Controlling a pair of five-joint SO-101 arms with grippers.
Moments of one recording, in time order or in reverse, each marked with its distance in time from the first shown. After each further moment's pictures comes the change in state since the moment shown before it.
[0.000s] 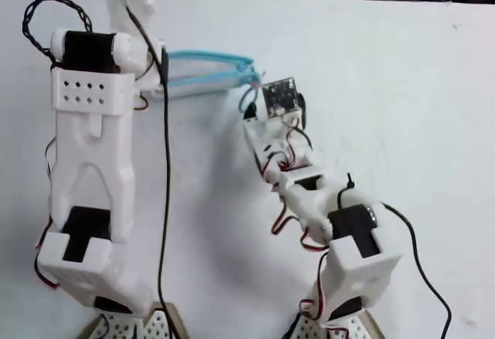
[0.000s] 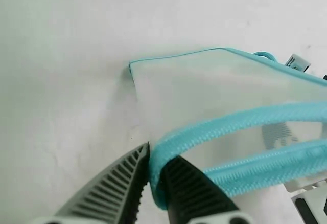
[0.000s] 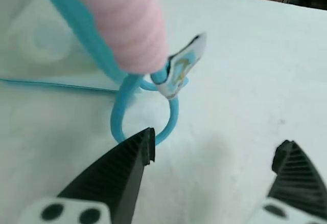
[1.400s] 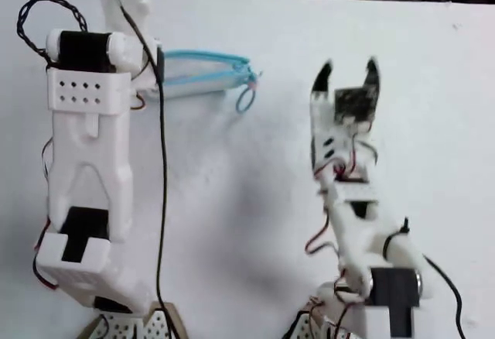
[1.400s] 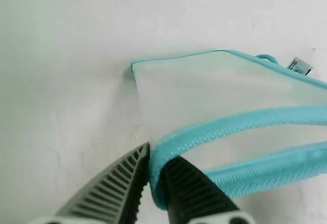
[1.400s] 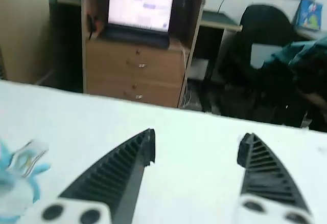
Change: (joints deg) left arm -1.0 0.0 0.0 0.0 0.0; right arm 15.9 -27.1 17.3 -9.8 7.7
